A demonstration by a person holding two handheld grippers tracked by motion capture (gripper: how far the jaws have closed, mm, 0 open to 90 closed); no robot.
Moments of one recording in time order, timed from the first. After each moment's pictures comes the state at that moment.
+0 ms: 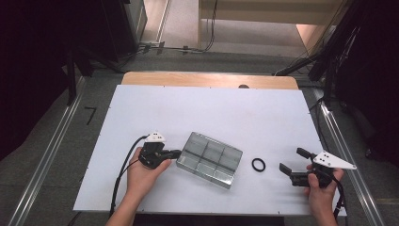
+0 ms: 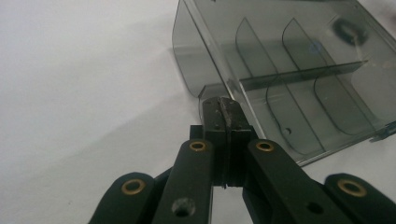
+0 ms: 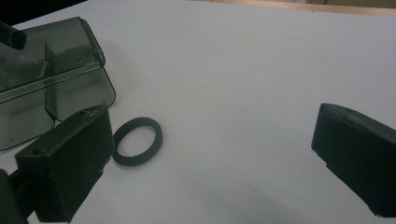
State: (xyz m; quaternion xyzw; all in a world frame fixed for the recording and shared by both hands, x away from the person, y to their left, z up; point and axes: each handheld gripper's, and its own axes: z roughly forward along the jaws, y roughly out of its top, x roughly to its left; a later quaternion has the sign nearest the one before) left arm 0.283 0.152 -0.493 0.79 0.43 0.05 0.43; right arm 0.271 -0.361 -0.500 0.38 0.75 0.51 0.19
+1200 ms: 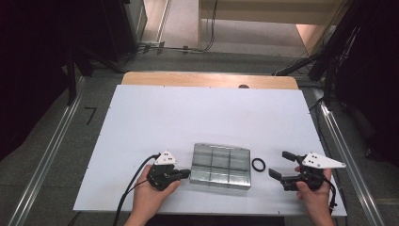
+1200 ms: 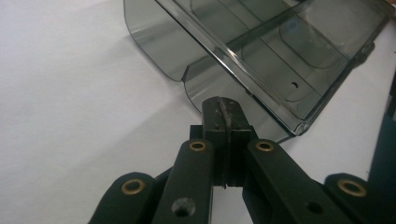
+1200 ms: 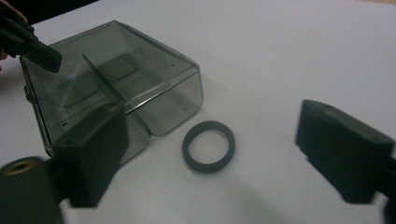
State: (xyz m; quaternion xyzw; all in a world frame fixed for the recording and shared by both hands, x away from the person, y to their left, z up) left arm 0.231 0.117 -0.503 0.81 0.39 0.04 0.43; right arm 0.260 -0.327 -0.486 0.33 0.79 0.51 0.13
